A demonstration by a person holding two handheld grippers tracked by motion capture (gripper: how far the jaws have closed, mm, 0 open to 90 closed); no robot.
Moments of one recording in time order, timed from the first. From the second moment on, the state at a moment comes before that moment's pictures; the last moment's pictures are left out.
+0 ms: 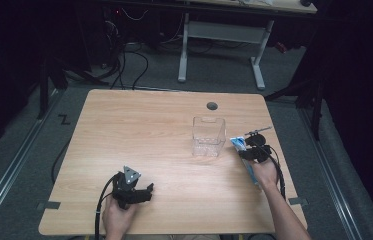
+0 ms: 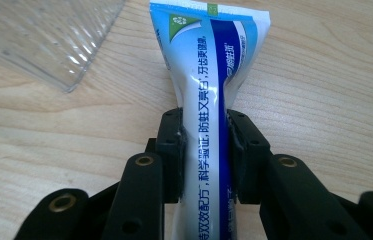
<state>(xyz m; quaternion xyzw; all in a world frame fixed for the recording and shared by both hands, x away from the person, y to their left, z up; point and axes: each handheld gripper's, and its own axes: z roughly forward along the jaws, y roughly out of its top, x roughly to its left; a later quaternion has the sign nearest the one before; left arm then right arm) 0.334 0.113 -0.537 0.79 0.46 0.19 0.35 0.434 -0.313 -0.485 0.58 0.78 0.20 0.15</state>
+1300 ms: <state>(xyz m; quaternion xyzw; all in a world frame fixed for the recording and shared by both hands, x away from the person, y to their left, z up) 0.334 0.113 -0.537 0.79 0.46 0.19 0.35 0.398 -0.331 -0.445 0.54 0.77 0.32 0.12</state>
